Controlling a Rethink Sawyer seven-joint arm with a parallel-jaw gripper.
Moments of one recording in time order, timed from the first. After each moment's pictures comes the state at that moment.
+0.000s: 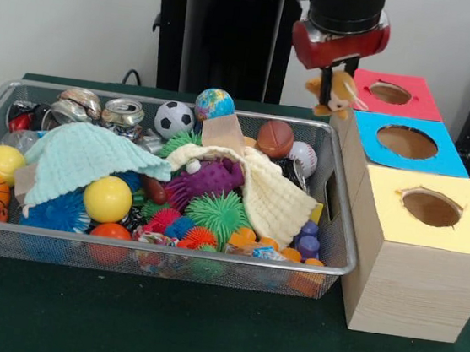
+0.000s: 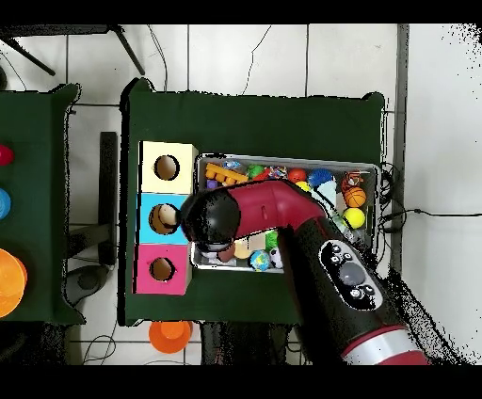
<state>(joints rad) -0.51 -0.77 0.57 1.80 -0.35 0.85 1.57</state>
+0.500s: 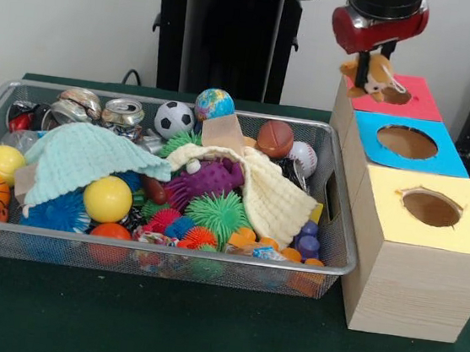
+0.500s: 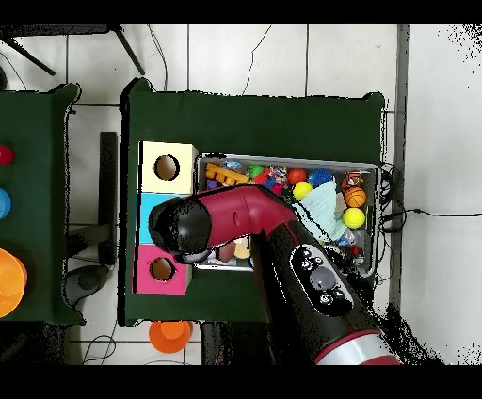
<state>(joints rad) -0.43 -0.81 0.57 1.85 -0.29 0.87 1.57</state>
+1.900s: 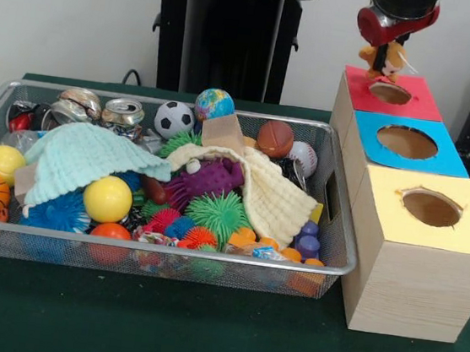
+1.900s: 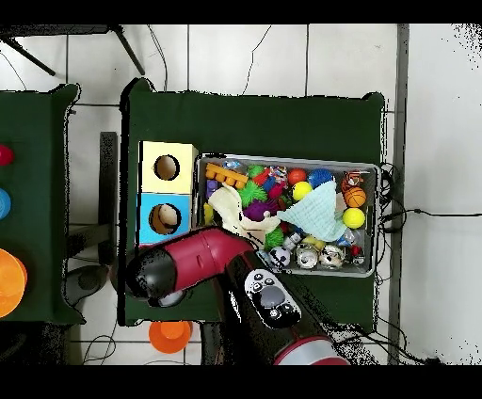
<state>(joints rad) -0.33 -0.81 0.53 2.04 -0.27 0.74 1.57</state>
